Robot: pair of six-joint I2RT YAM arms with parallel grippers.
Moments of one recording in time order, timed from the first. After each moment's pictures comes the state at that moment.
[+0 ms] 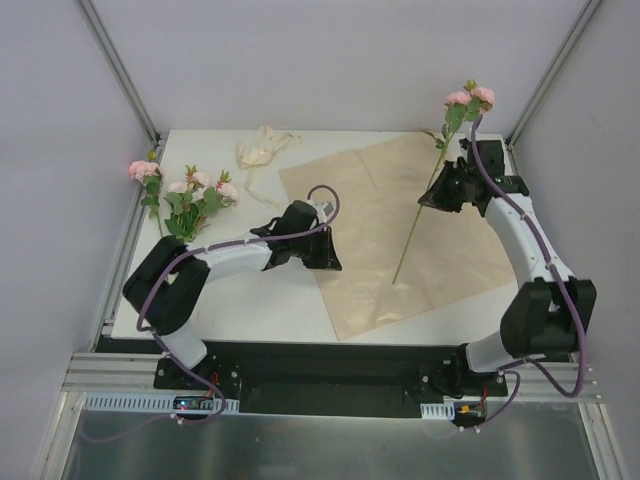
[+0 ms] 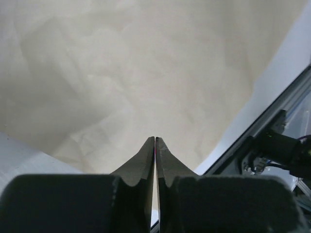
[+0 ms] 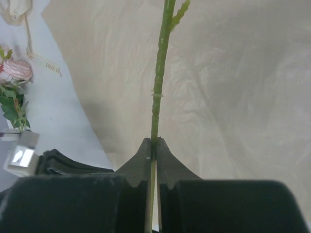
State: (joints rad) left arm -0.71 1.60 0.93 -0.02 0.37 -0.68; right arm 0.09 1.40 1.25 -0.66 -0.28 0.49
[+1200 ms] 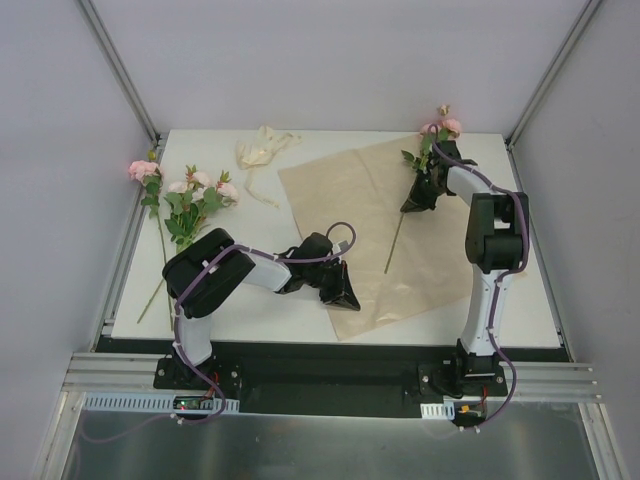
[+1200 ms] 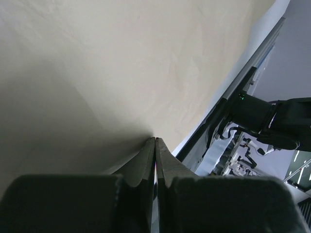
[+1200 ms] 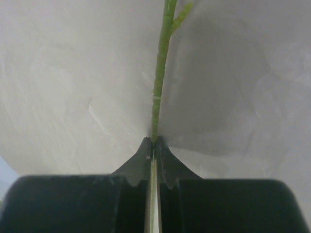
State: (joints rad) left arm -0.83 1.90 0.80 0.31 0.63 -1.01; right arm 0.08 2.18 1.64 -0.62 -0.30 0.42
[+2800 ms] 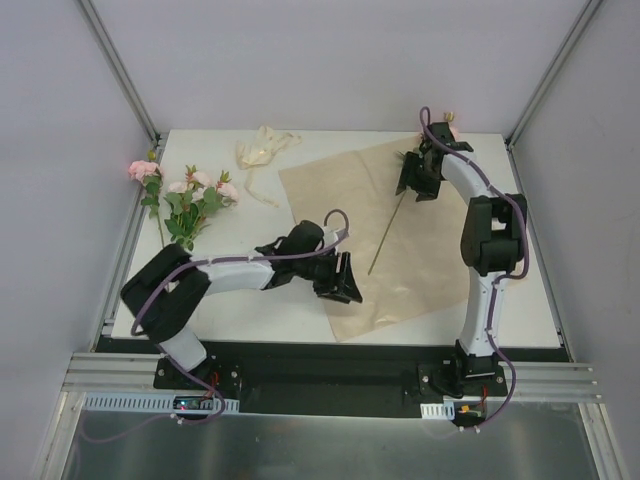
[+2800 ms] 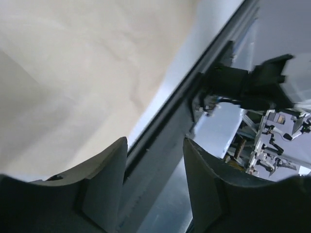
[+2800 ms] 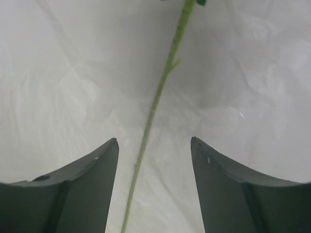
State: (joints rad) left arm -0.82 1.70 0.79 0.17 0.65 -0.90; right arm 0.14 2.19 1.83 -0.74 -0.13 0.36
